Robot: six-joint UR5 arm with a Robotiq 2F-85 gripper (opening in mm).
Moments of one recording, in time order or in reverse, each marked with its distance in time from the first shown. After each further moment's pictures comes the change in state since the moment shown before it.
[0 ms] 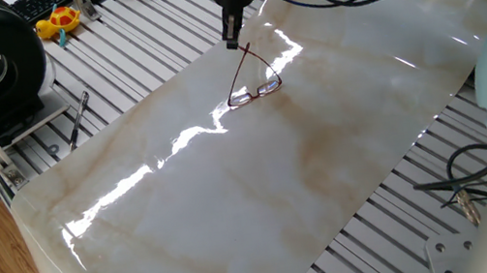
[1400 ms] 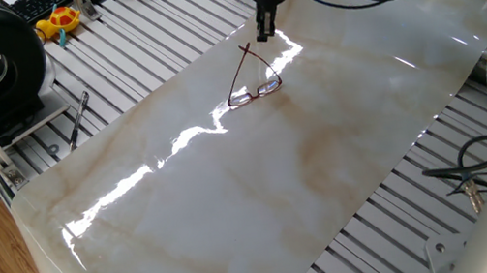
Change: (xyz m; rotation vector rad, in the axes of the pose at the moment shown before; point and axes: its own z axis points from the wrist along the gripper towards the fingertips) arm 0.055 -0.039 0.017 0.053 -0.021 -0.102
